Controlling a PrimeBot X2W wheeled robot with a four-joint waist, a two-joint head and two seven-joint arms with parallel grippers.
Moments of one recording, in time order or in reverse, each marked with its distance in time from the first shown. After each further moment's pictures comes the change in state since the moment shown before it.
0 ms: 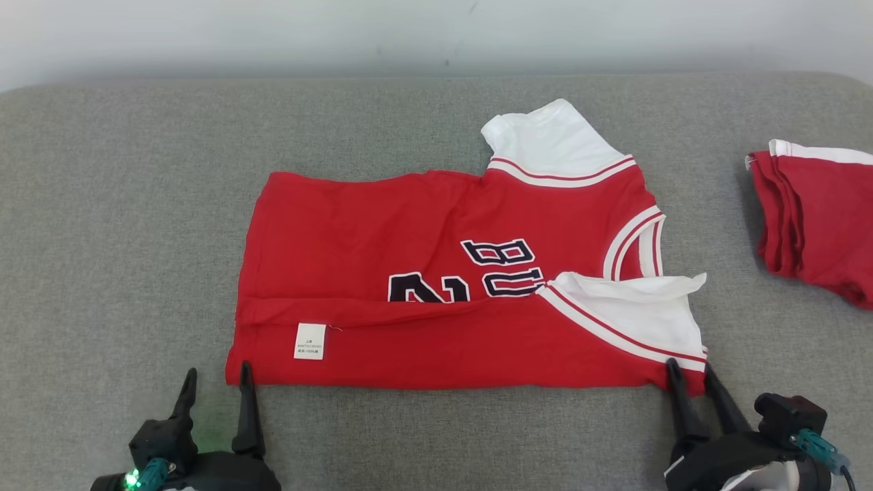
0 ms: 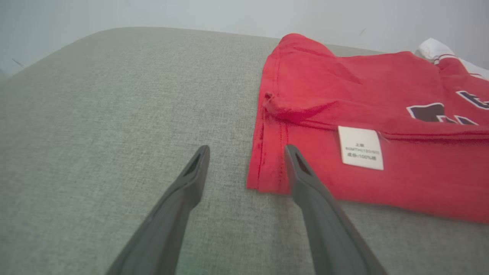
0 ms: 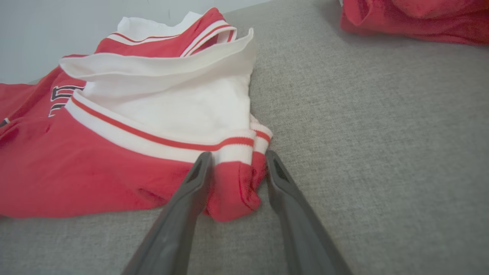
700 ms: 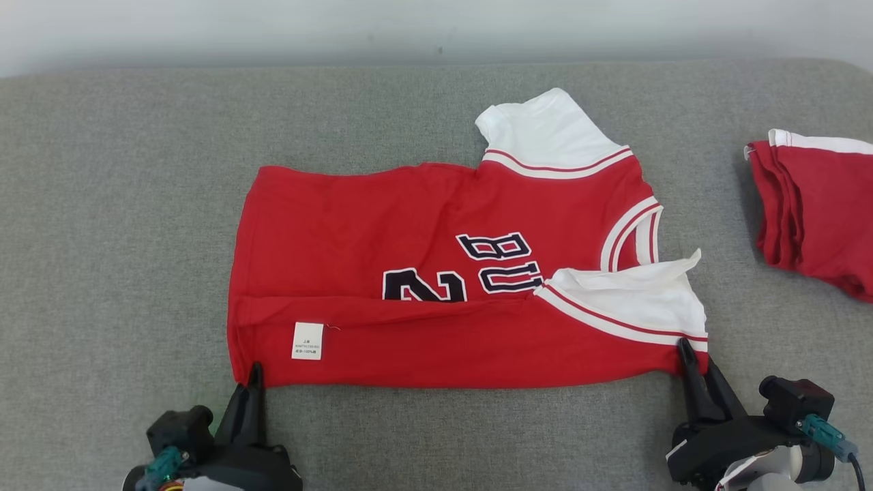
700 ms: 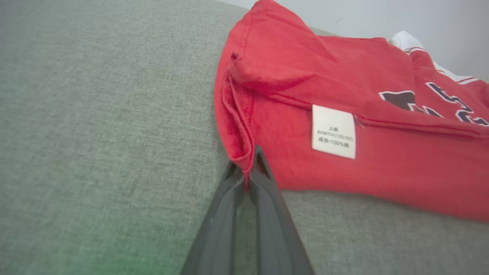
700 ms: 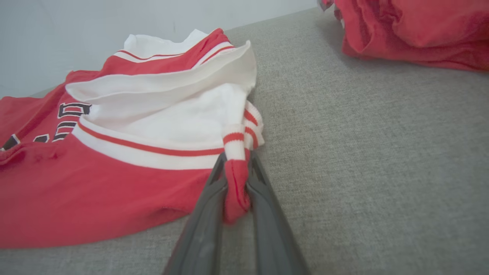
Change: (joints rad) left arm -0.070 0.002 -0.075 0.151 -0.143 -0.091 -0.003; right arm -0.019 -0.014 0.002 -0.049 0.004 0.000 0.001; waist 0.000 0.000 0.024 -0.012
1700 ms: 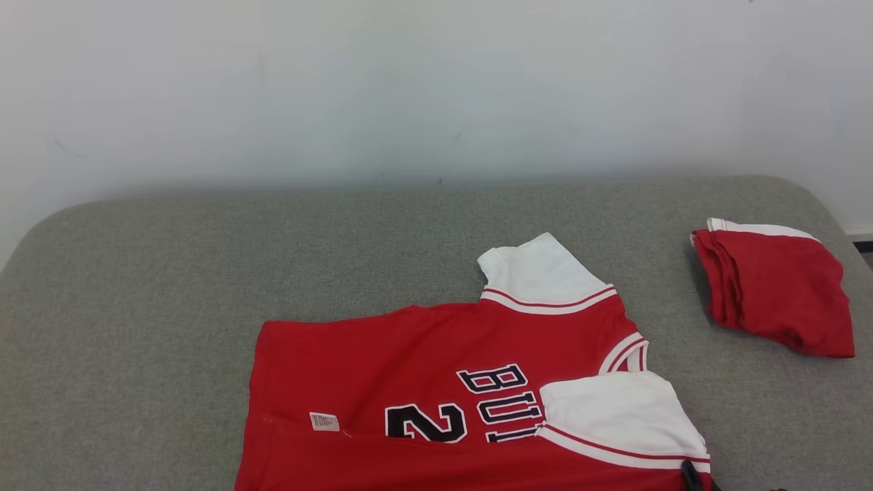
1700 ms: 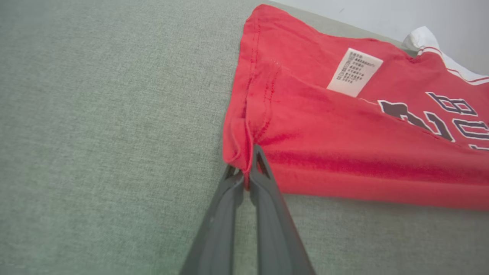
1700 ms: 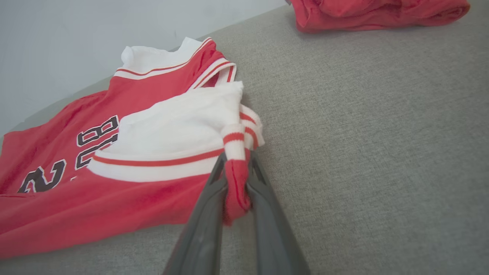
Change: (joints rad) left arm 0.275 -0.005 0.053 -0.027 0.023 -0.006 0.003; right arm 0.235 0.014 0.014 0.014 0.082 0.000 0.001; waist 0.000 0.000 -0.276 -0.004
